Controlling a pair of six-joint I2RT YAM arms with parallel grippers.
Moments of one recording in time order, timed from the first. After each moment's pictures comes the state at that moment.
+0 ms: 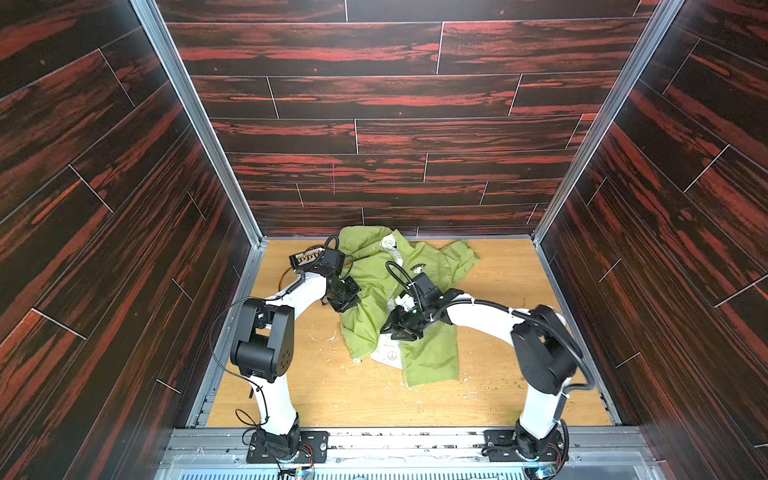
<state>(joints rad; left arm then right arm) -0.23 1.87 1.33 -0.61 0.39 -0.92 0.72 1.91 1.27 -0.41 -0.63 0.93</state>
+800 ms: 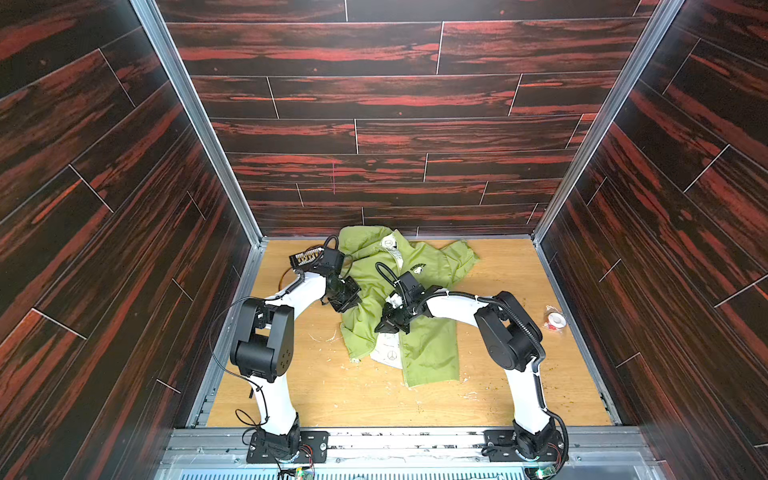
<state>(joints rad) -0.22 1.87 1.33 -0.61 0.42 -0.92 0.71 2.13 1.43 -0.39 -0.65 0.96</state>
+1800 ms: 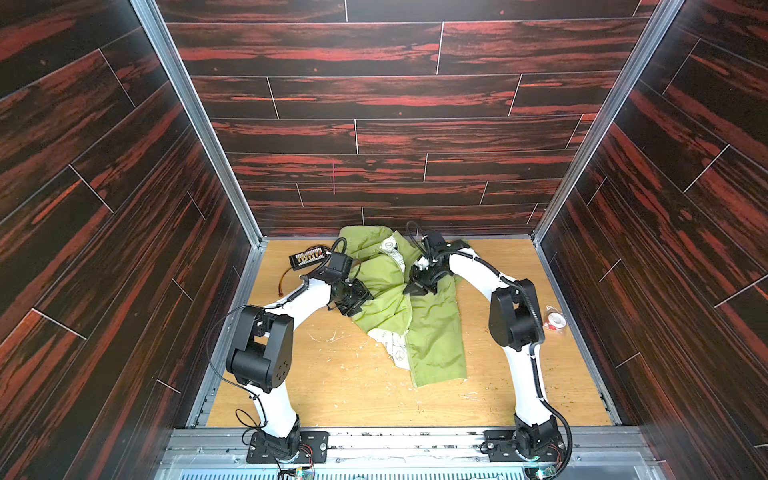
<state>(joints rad) -0.29 1.79 1.26 -0.55 0.36 -0.94 0.45 2.34 2.08 -1.01 -0.58 0.65</state>
